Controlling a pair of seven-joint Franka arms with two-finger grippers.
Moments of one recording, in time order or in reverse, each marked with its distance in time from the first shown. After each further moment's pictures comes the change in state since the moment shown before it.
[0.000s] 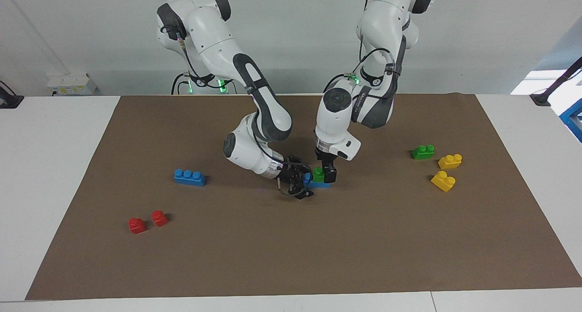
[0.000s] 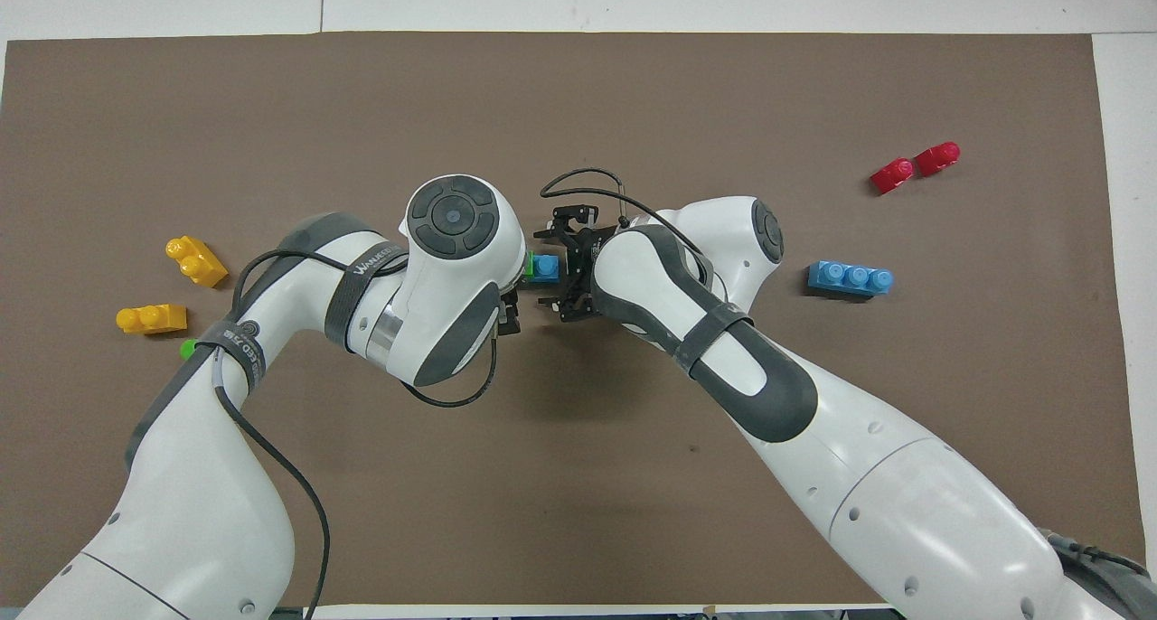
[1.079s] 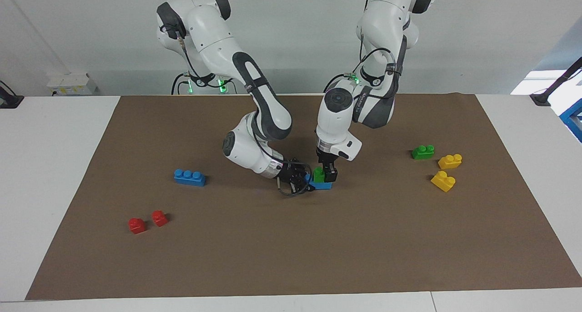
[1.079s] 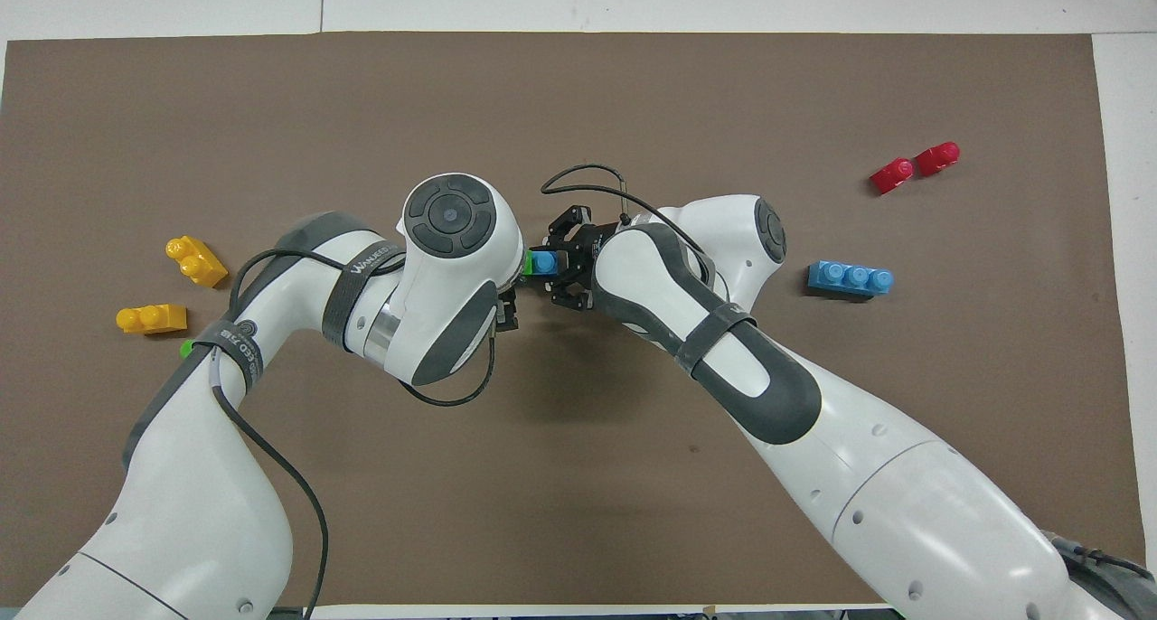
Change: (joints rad) left arm 0.002 -0.001 0.007 0.006 0.009 0.010 0.004; right arm -0.001 -0.007 -0.001 0.001 0.002 0.008 0.000
